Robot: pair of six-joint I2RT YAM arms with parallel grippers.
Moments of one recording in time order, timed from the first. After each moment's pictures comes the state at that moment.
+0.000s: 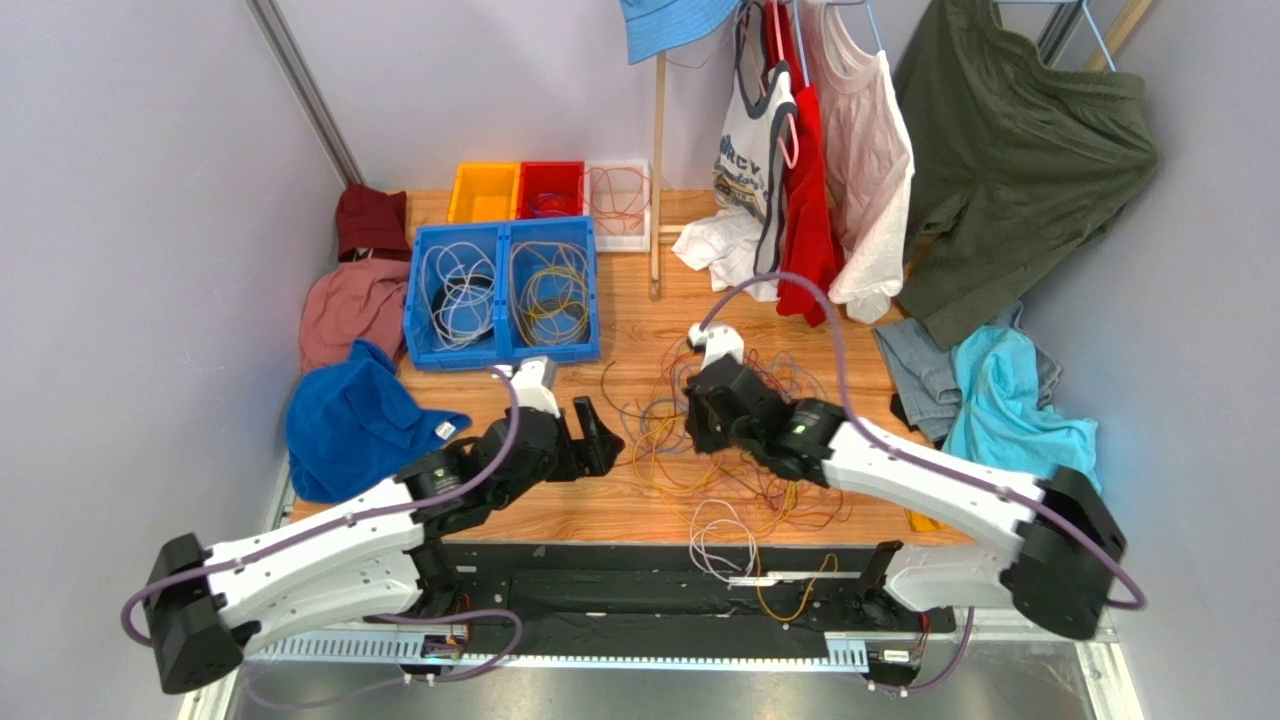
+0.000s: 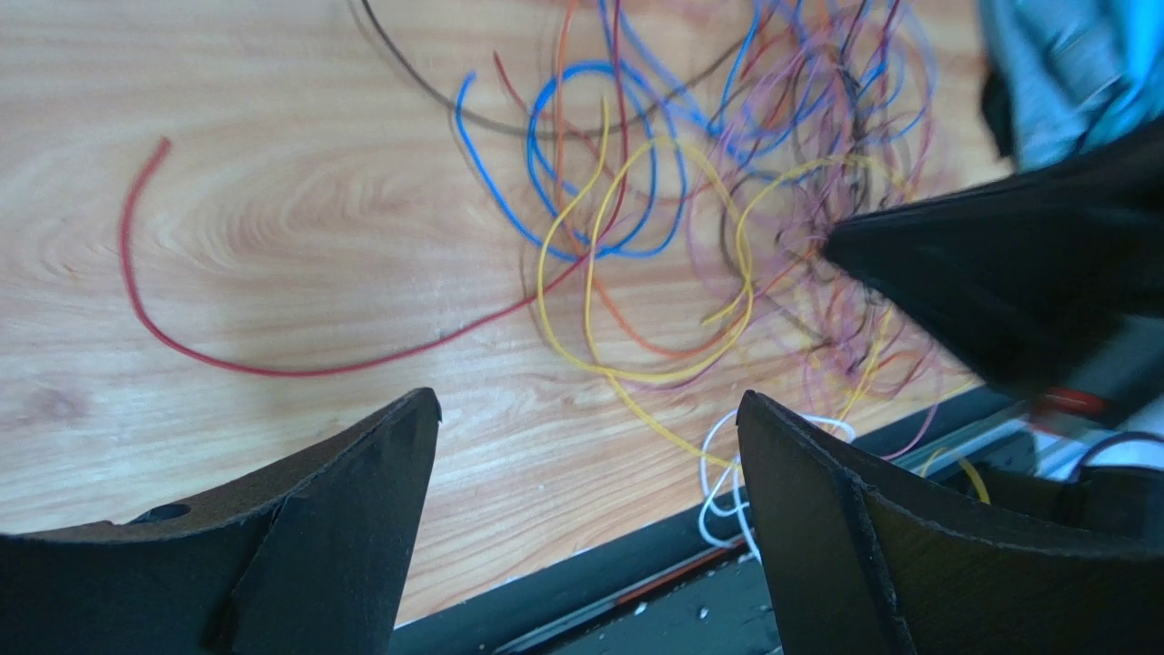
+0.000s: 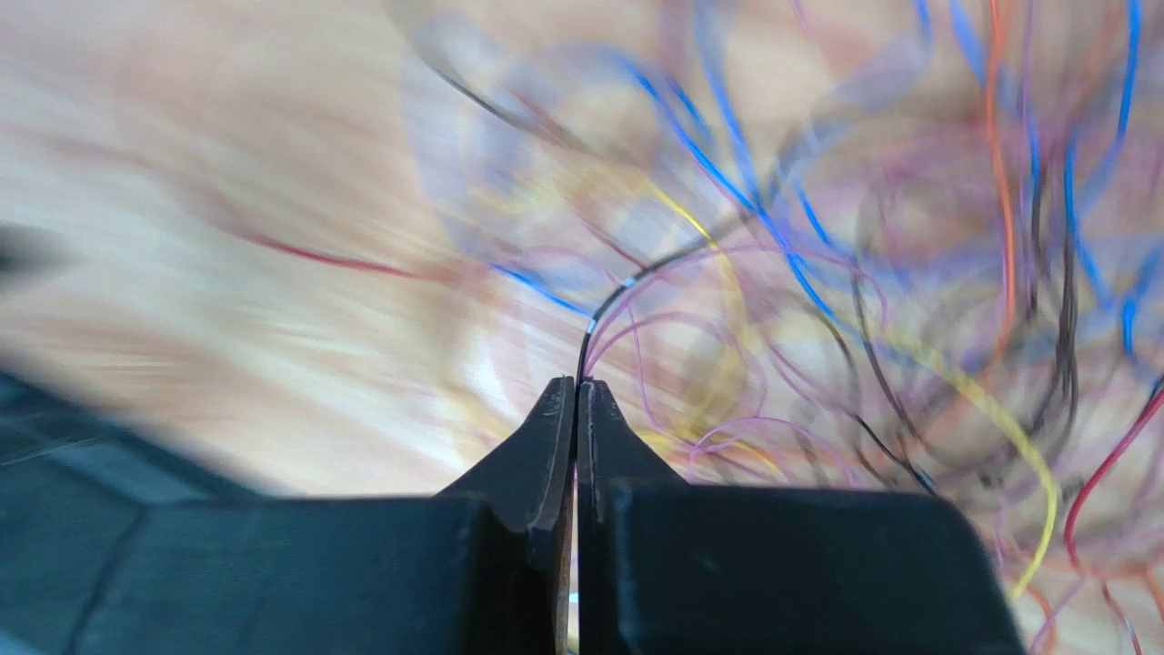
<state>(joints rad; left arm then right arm) -1.00 0.87 0.54 -0.28 -0.33 -0.89 0.94 1.29 0.80 -0.36 0.28 0.53</state>
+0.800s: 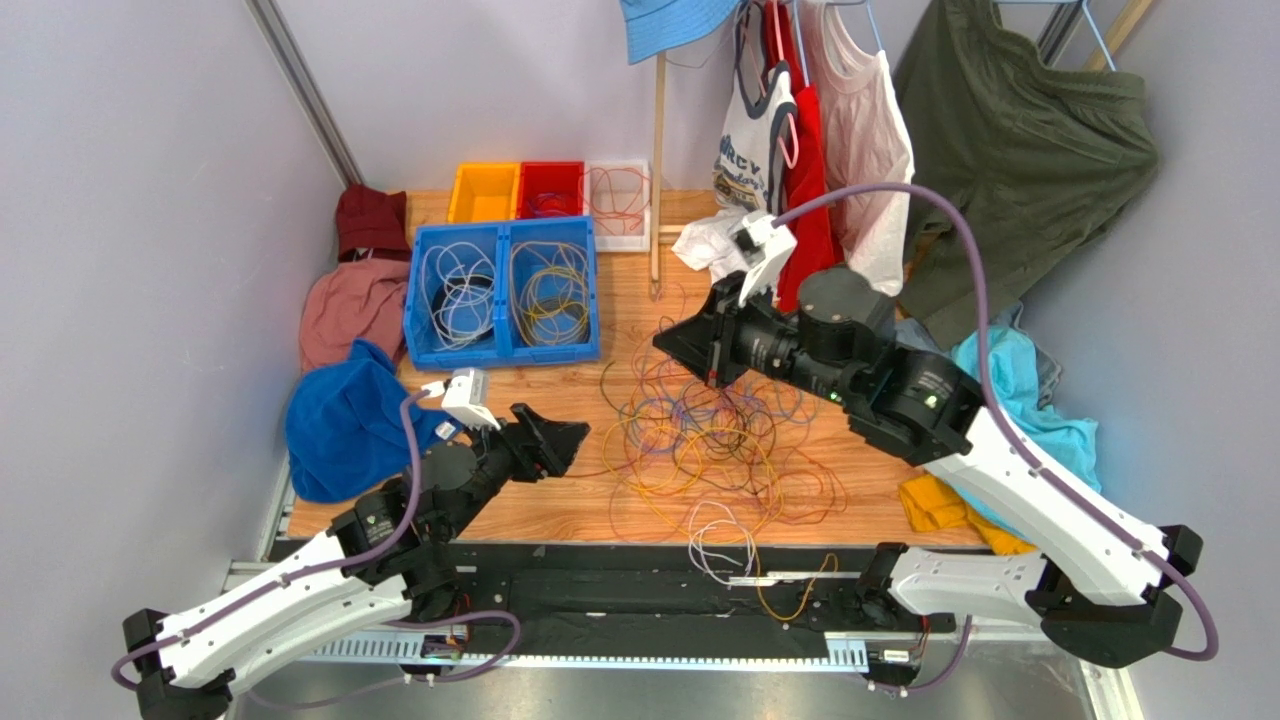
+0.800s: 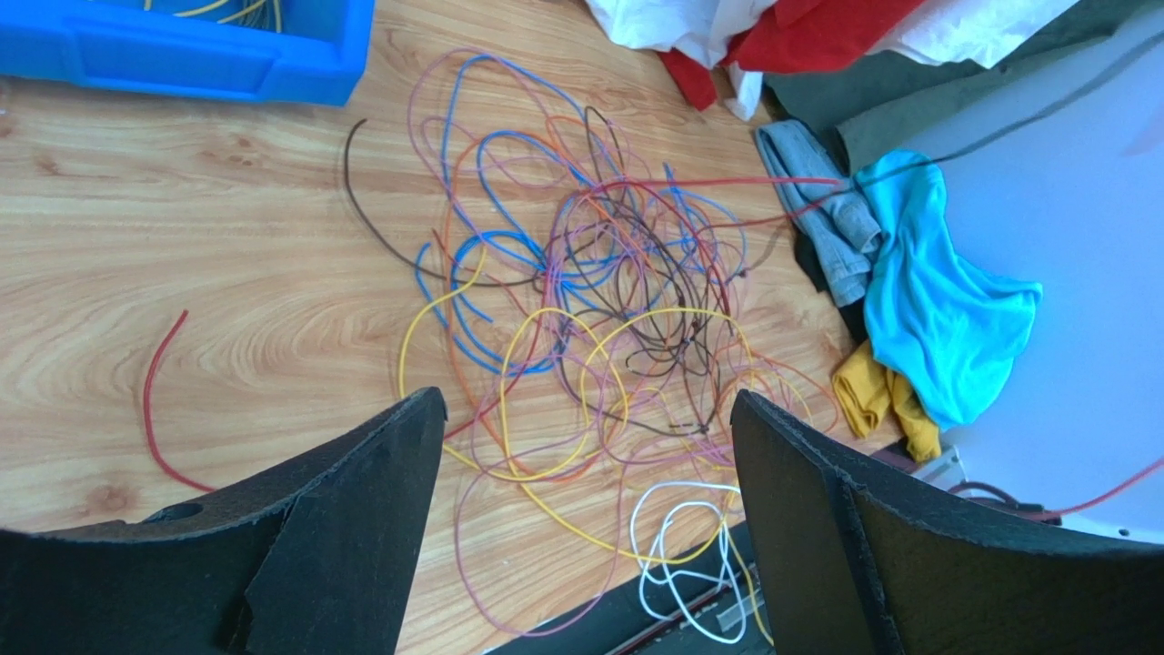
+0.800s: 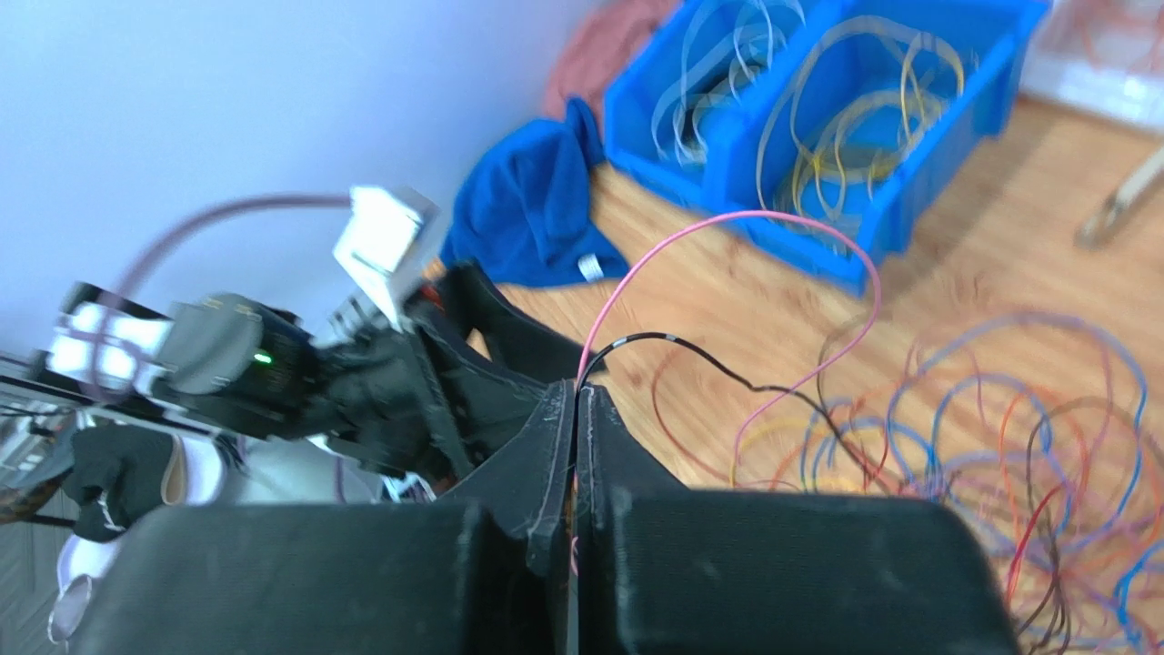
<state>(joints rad) -1.00 0.40 0.41 -0.24 -0.44 -0.80 0.95 1.10 1.38 -0.50 -0.02 0.47</state>
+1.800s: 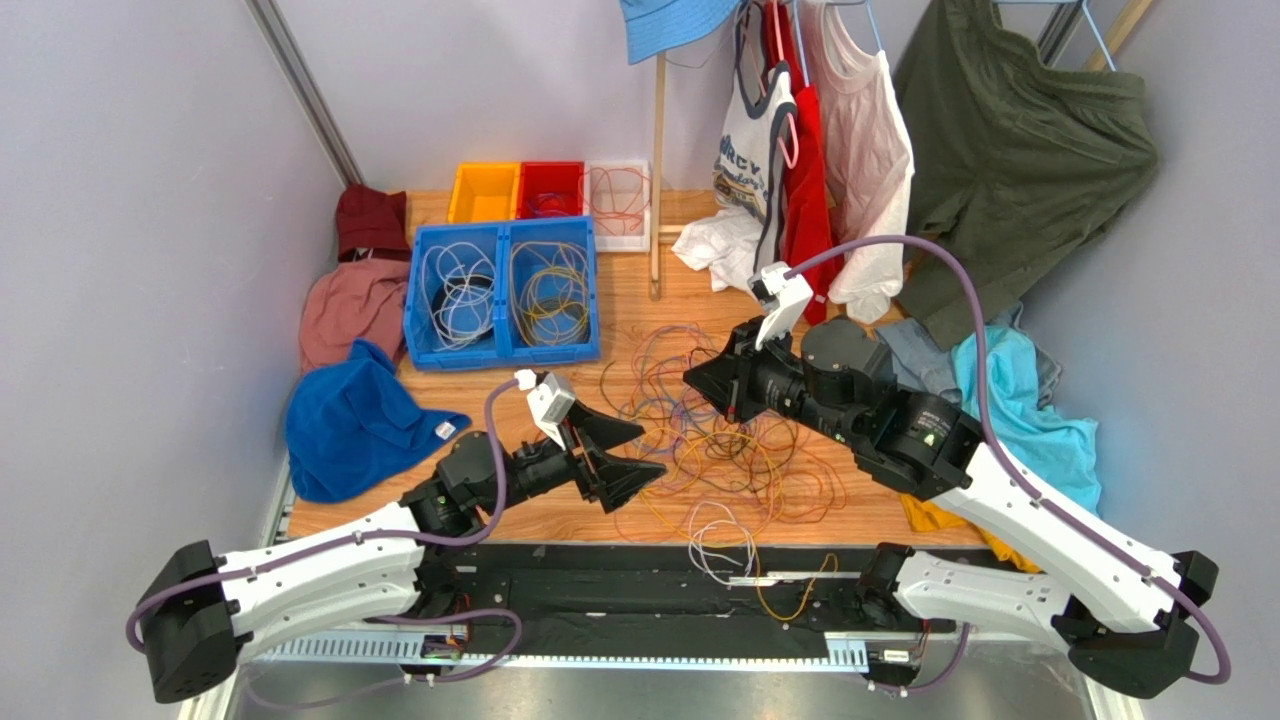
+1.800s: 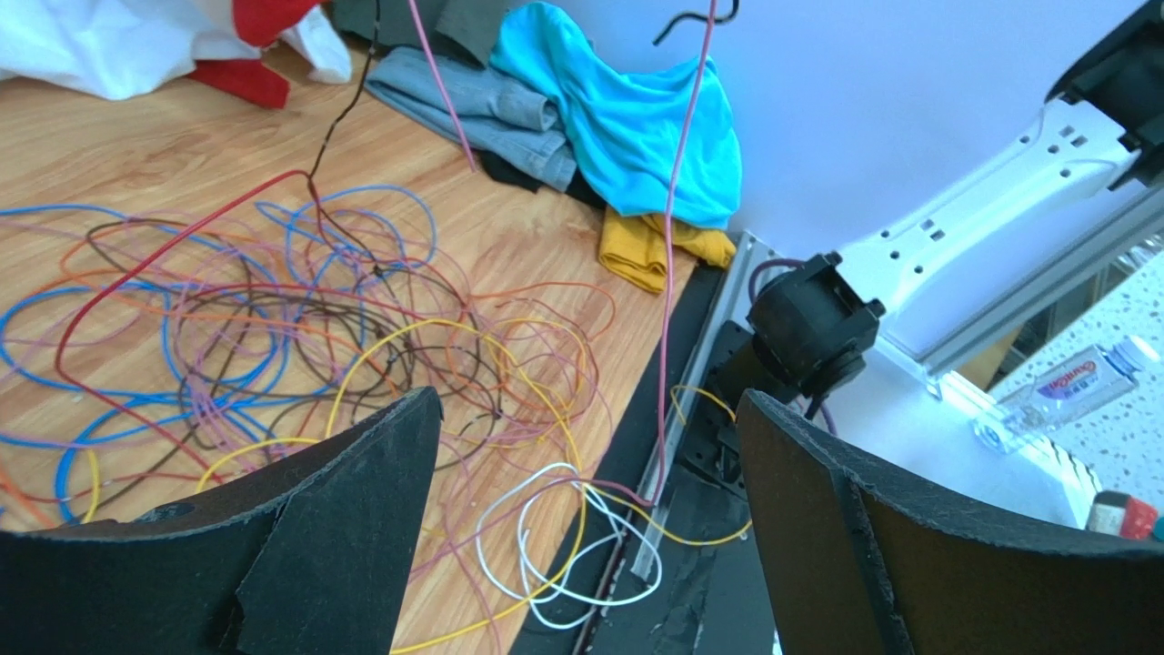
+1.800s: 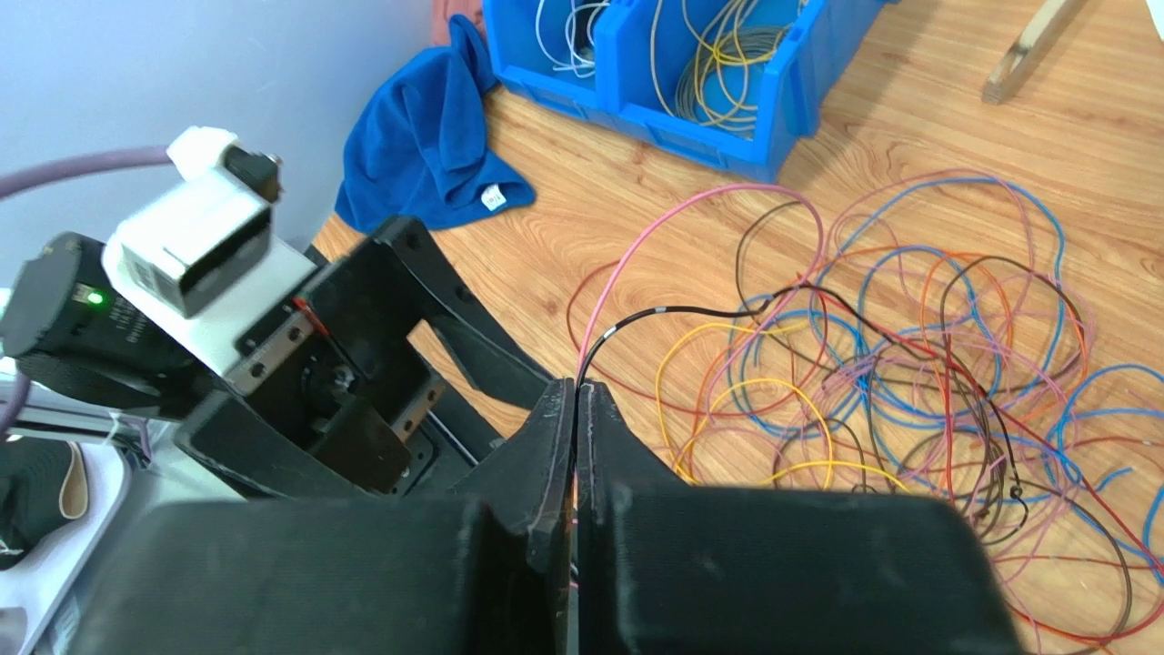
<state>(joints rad) -1.00 0.75 0.30 0.54 0.14 -0.48 0.95 0.95 1.12 -0.47 0.07 0.48</state>
